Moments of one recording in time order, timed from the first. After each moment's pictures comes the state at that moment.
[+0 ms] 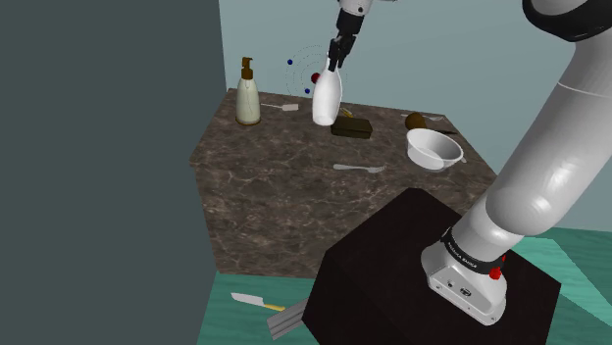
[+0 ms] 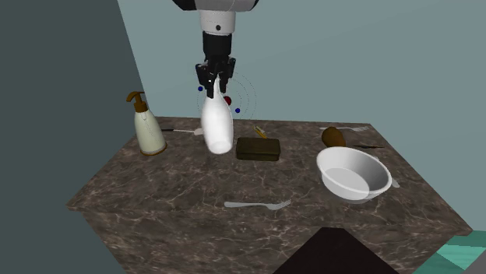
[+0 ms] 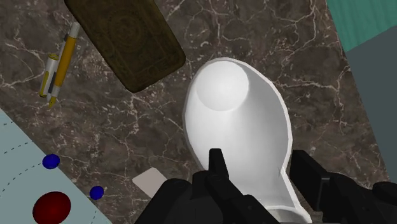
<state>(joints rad) -0.02 0.16 -0.14 -1.71 0.08 1.97 -0.47</state>
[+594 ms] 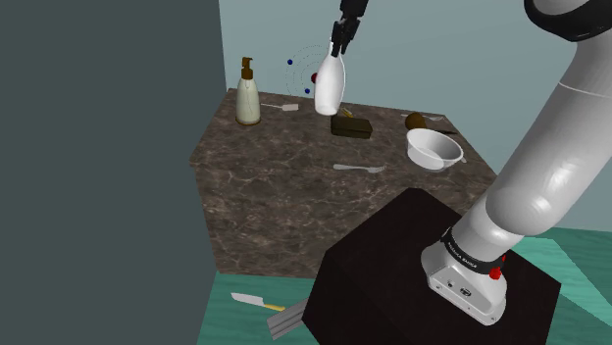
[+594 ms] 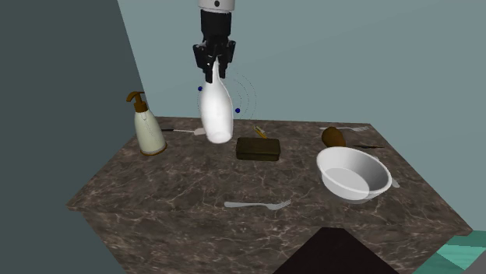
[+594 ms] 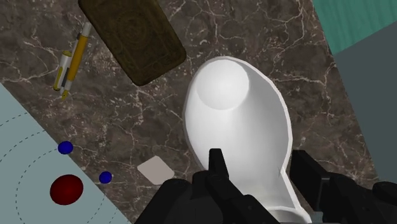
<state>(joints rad) -0.02 0.15 -0.14 -1.60 0.08 1.85 -0.47</state>
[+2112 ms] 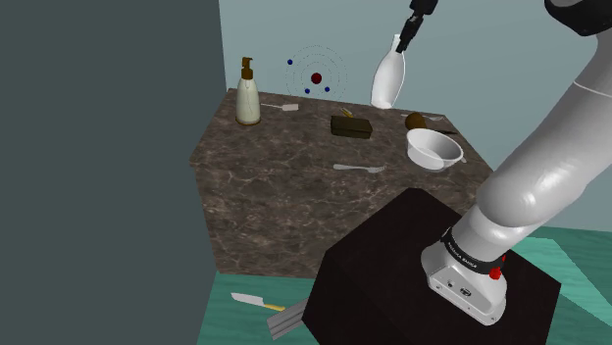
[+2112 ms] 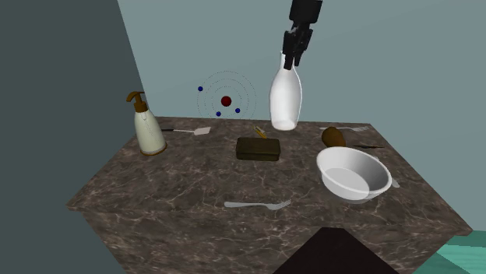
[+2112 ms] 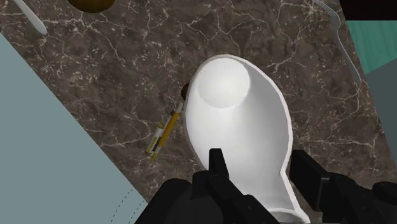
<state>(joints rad) -0.23 0.07 -0.32 -1.63 0.11 1.77 -0.86</state>
